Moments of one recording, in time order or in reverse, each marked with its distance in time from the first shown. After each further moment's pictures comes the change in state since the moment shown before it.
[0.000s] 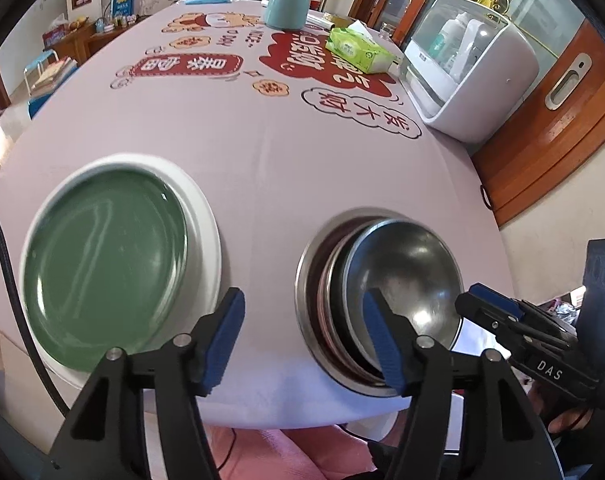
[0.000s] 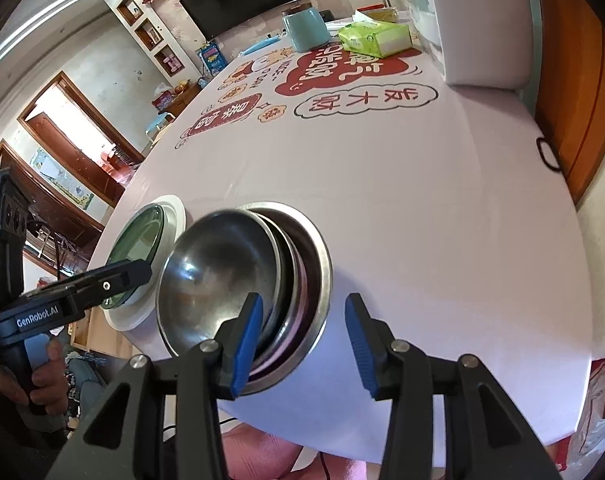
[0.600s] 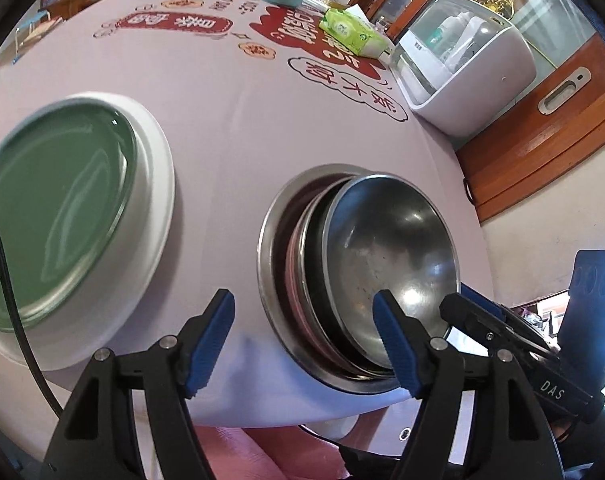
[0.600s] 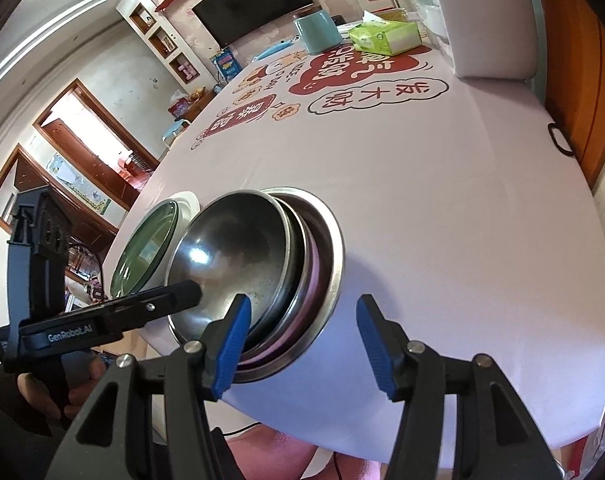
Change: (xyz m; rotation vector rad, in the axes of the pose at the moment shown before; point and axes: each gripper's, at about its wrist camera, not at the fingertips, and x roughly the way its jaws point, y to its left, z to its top) left arm 0.034 0.001 -0.019 -0.084 0.035 -0.130; right arm 0.007 0.000 -0.013 -0.007 -0.016 0.065
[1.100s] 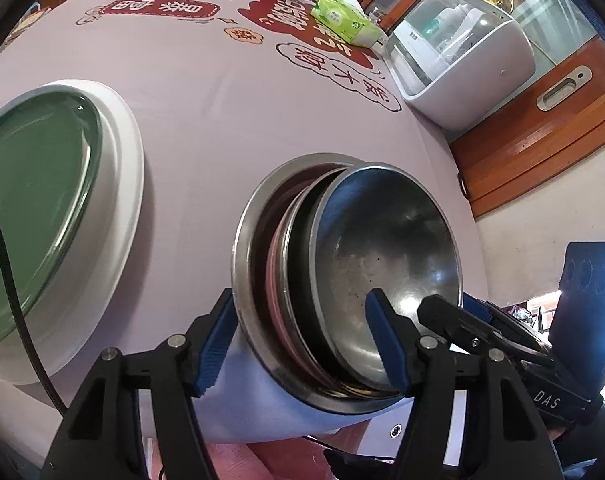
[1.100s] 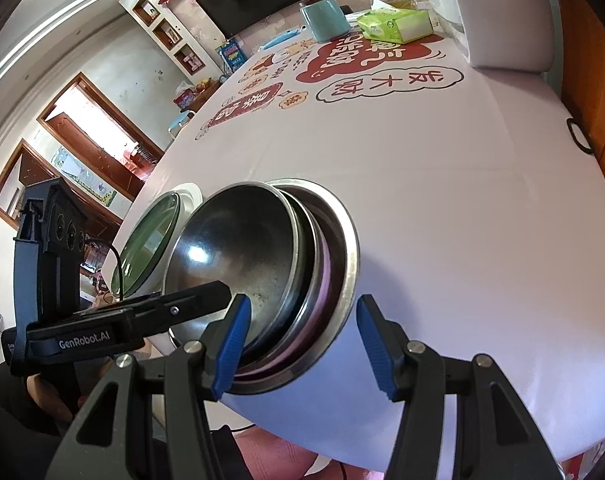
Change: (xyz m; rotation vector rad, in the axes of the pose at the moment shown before) left arm 0.024 -0.004 0.009 0.002 0.039 -0.044; right arm 0.018 0.001 0.006 -0.001 0.042 0.024
